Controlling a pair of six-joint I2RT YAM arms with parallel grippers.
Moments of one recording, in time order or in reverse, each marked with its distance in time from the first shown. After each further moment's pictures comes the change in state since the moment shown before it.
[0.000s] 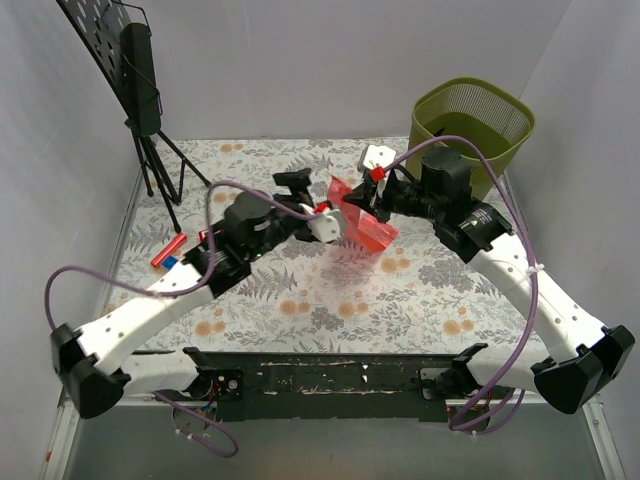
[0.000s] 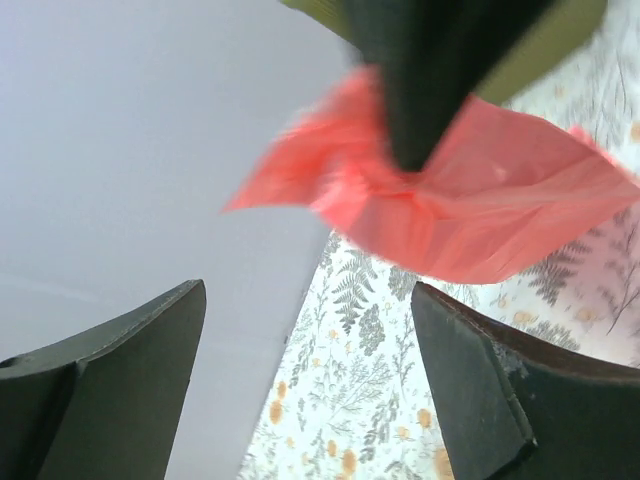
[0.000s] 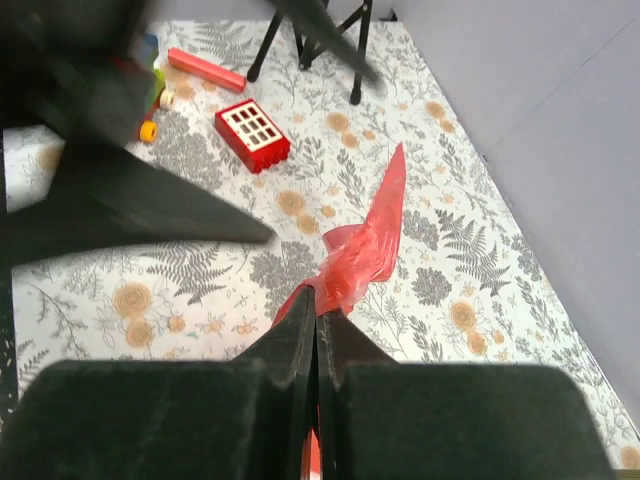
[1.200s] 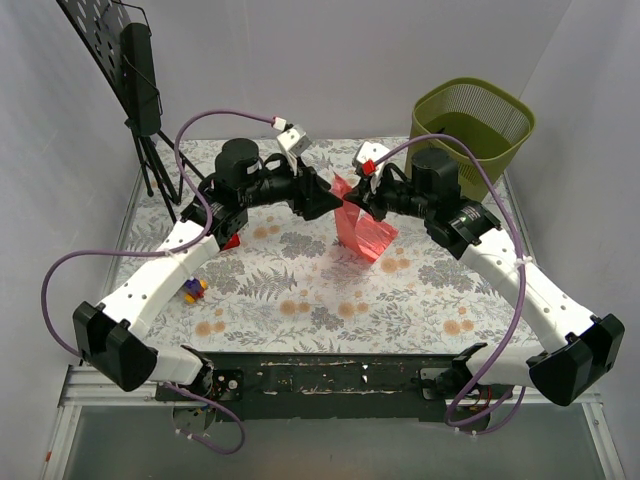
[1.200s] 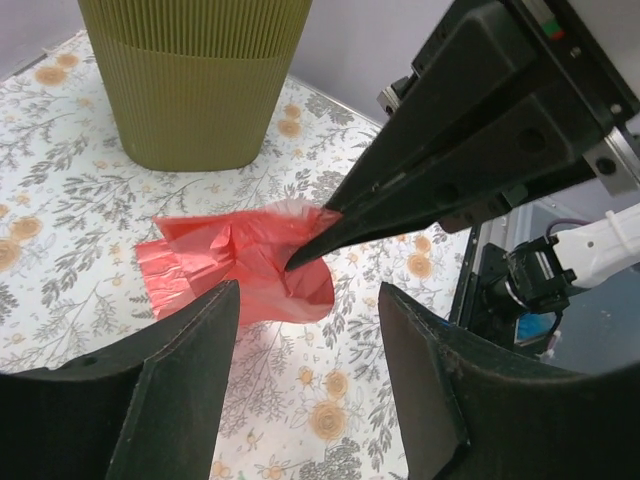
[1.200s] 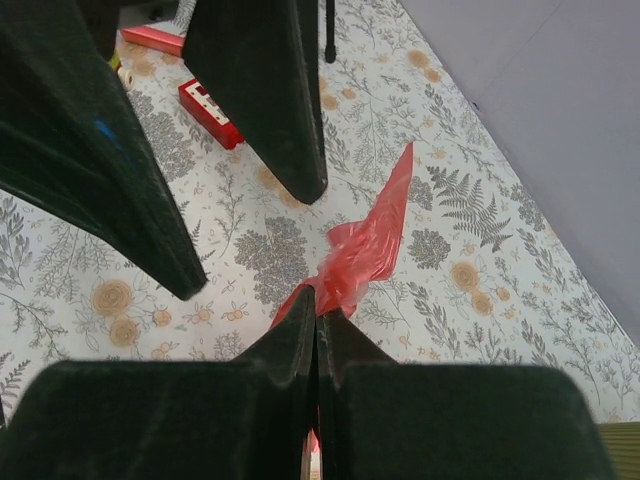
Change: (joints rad) left arm 0.282 0.140 0.249 -0.150 0.668 -1.121; right arm -0.008 0.039 -0.024 0.034 0.091 0.068
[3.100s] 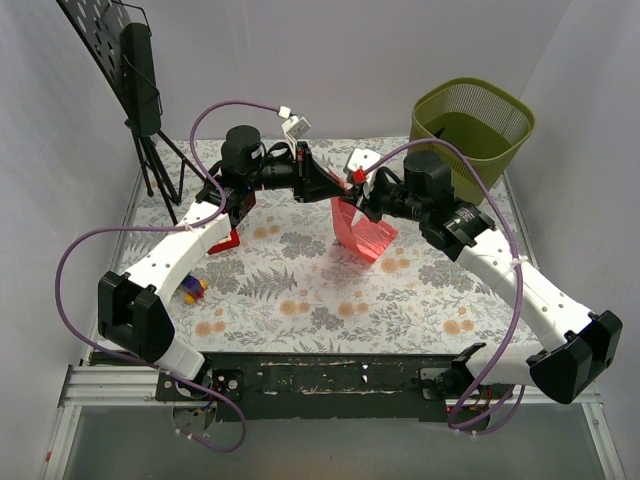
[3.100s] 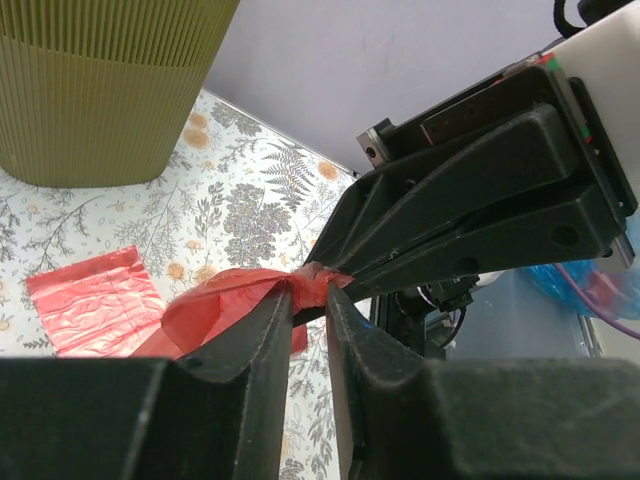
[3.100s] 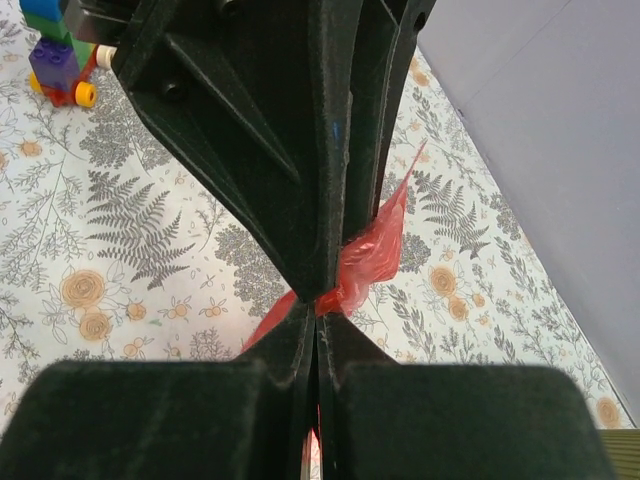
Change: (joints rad) left arm 0.083 0.177 0.033 0.229 0.303 -0.254; right arm 0.046 0.008 0.000 0.000 0.054 -0.090
